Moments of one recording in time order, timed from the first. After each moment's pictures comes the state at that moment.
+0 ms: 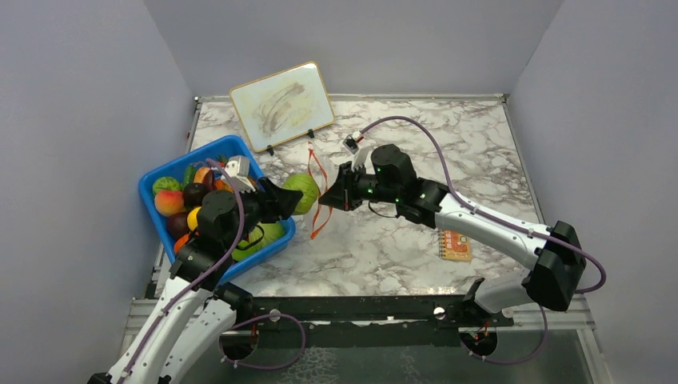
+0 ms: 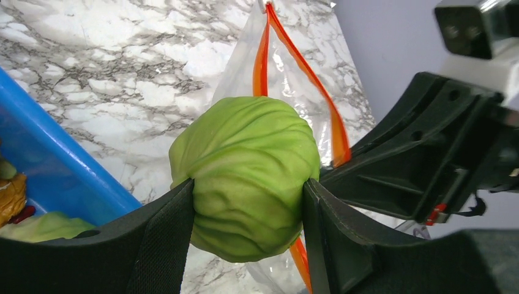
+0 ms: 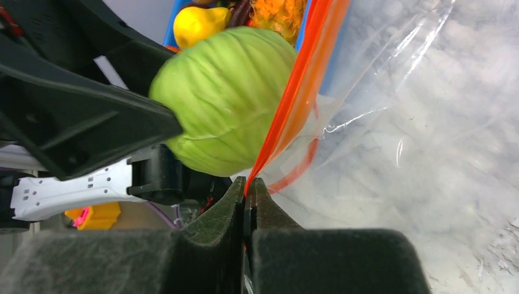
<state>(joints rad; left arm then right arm) -0.45 0.55 0.67 -0.36 0.09 -0.66 0.90 1.41 1.12 -0.05 -0.31 0.58</state>
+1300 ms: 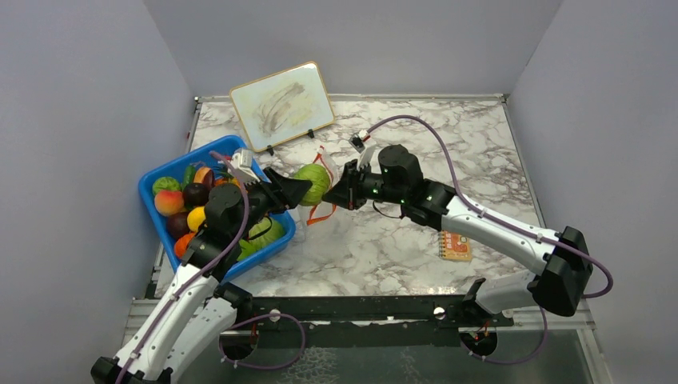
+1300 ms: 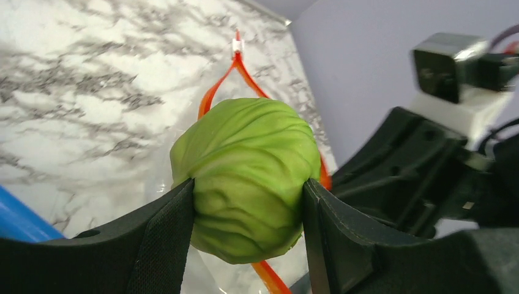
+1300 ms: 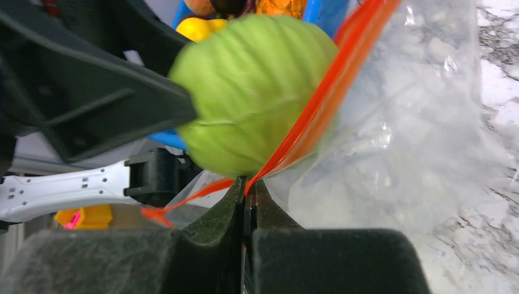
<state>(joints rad) -0.45 0.62 0.65 -0.11 0.17 -0.82 0.90 1.36 1.09 -0.04 -0.28 0.56</state>
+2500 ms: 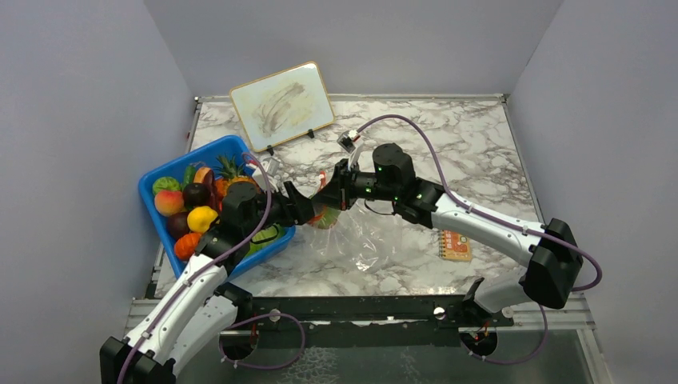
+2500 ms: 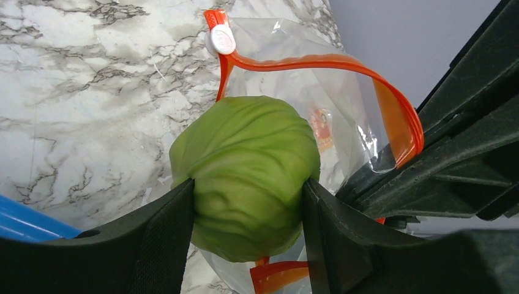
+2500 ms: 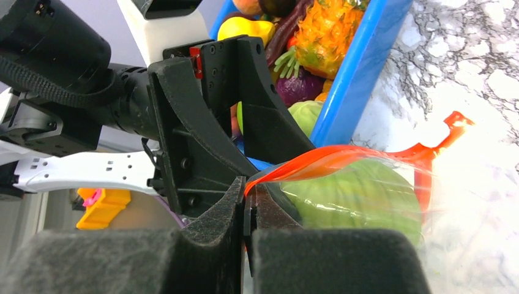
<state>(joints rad) -0.44 0.74 0.56 -0.15 0.38 -0.72 0.90 1.43 1.10 0.10 -0.41 0.54</state>
